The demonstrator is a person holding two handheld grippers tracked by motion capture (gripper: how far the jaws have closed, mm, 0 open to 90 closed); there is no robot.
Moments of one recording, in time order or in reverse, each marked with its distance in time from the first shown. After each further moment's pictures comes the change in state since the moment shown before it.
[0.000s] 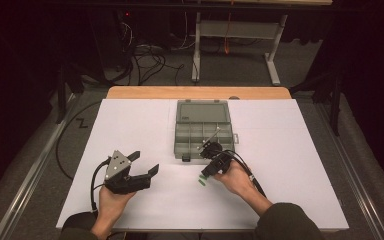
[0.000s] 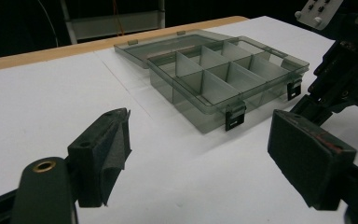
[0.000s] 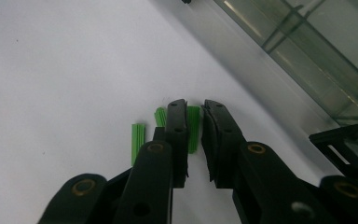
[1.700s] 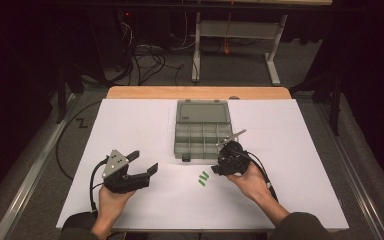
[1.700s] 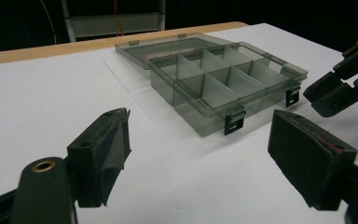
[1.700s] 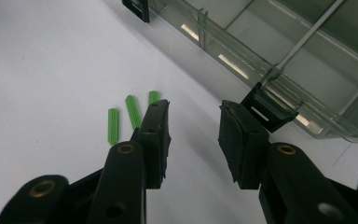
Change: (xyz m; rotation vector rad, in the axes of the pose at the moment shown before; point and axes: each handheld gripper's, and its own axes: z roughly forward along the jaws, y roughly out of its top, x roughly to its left) left arm 0.003 0.000 0.000 -0.016 -0.008 -0.047; right arm -0.017 -0.036 -0.030 -0.201 -0.037 0.043
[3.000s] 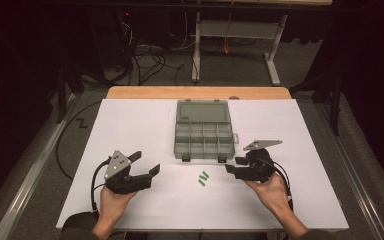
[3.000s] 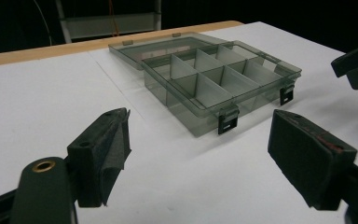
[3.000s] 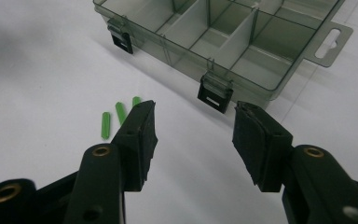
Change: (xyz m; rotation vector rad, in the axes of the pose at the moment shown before) left arm -0.005 0.000 0.001 0.003 -0.014 0.016; right arm -0.019 -0.048 -0.037 -0.270 -0.008 0.087
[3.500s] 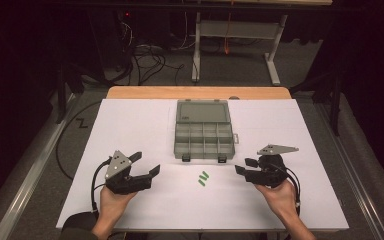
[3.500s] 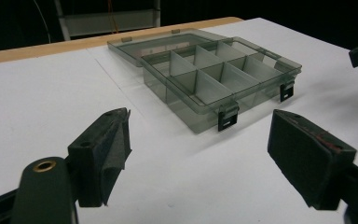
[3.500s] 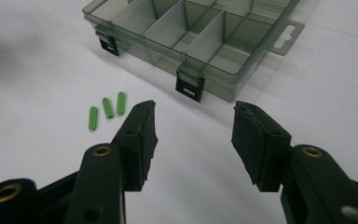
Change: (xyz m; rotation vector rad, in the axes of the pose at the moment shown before) left arm 0.000 0.000 0.000 0.007 -0.003 0.006; right arm -0.013 -0.022 -0.020 -0.080 -0.021 0.028
